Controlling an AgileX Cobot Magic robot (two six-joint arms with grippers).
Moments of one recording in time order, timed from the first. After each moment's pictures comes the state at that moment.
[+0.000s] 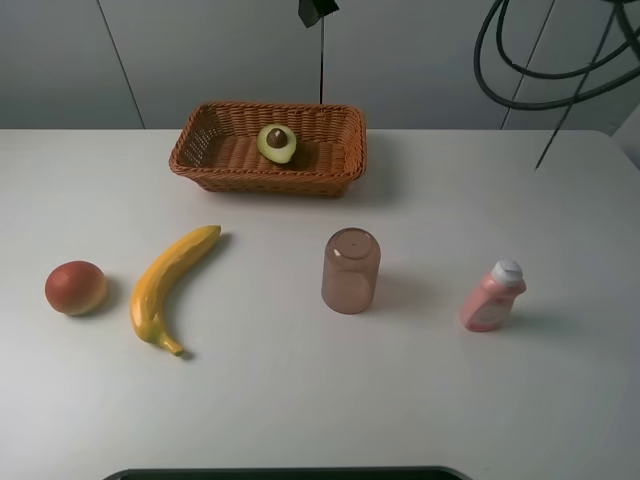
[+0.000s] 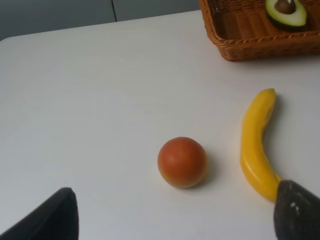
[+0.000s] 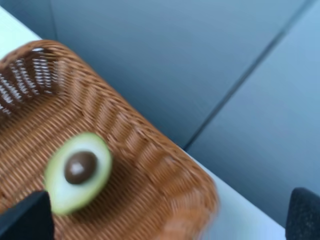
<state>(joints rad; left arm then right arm) -0.25 0.00 -0.51 0.02 1.08 0.01 0.46 2.06 -2.01 -0.01 0.87 -0.24</state>
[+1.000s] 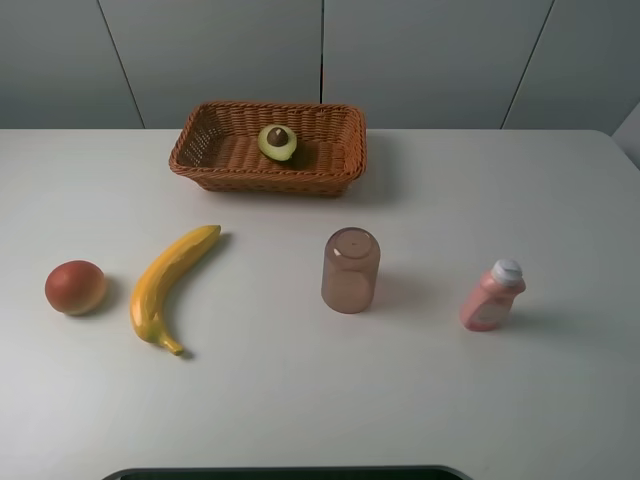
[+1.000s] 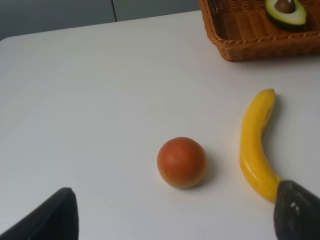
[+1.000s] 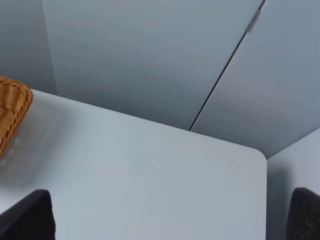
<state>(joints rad) -0.25 0.00 -0.51 0.02 1.08 0.00 -0.11 1.28 -1.72 0.12 1.22 -0.40</state>
